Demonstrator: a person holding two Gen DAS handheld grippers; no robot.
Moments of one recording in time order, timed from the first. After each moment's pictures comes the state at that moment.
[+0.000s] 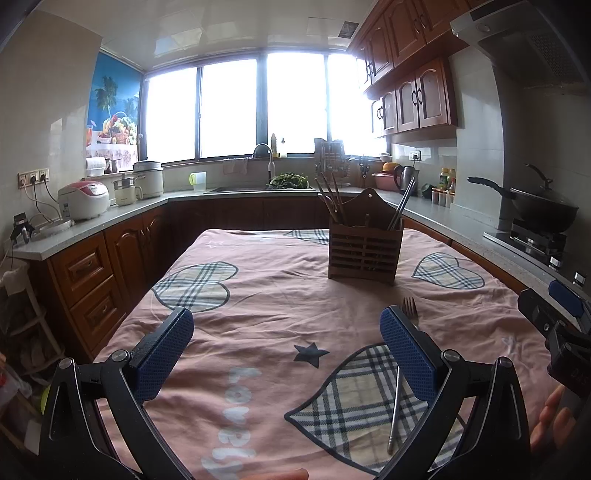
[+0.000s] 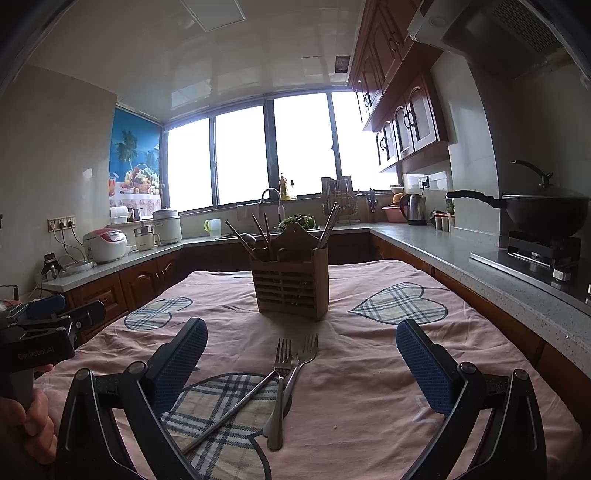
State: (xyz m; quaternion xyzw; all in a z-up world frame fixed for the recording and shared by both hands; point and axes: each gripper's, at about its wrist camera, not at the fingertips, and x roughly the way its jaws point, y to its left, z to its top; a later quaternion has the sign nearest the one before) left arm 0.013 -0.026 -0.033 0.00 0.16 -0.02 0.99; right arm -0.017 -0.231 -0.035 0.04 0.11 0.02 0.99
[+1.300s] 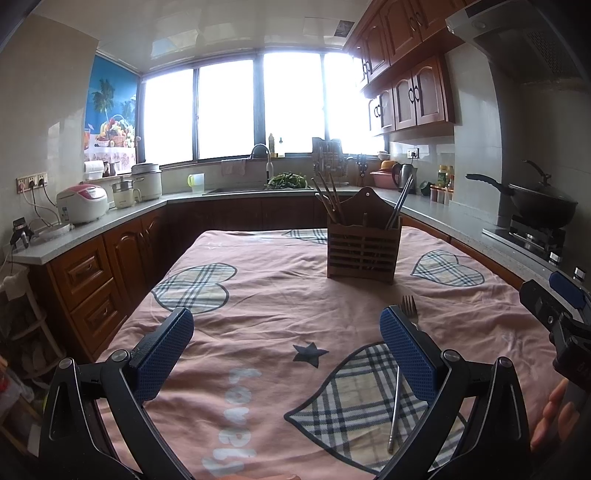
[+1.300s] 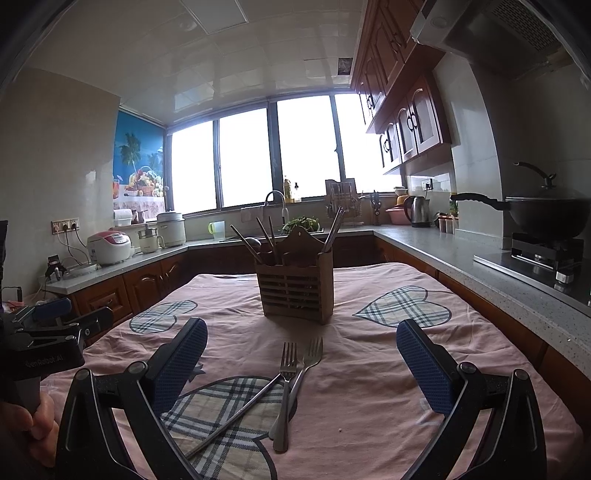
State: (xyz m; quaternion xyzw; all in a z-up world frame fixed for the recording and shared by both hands) left arm 0.013 -0.024 -0.032 0.01 0.16 -0.02 0.99; right arm -0.020 -0.226 -0.030 0.05 0.11 0.03 0.99
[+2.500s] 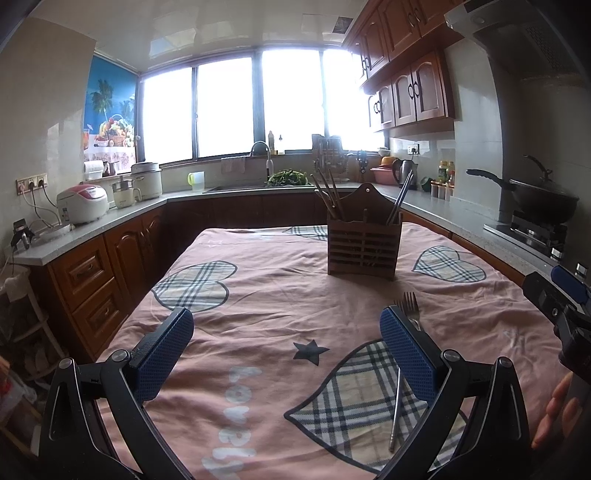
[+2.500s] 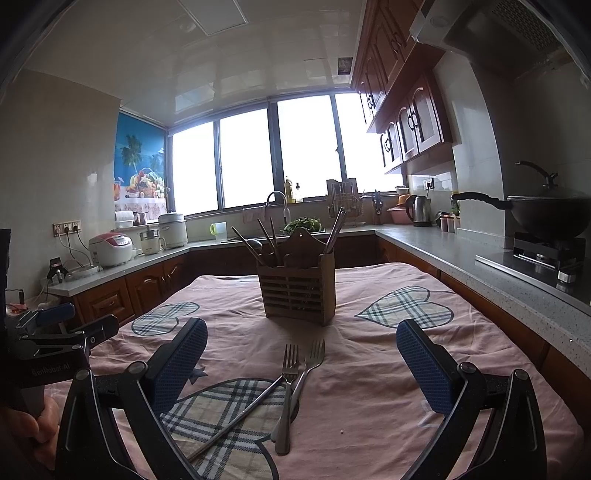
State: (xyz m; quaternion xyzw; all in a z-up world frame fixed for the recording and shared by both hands) left arm 0.016 -0.023 -0.035 0.02 0.17 -0.02 0.99; right arm -0.017 -0.228 -0.030 0.05 0.11 0.03 0.99
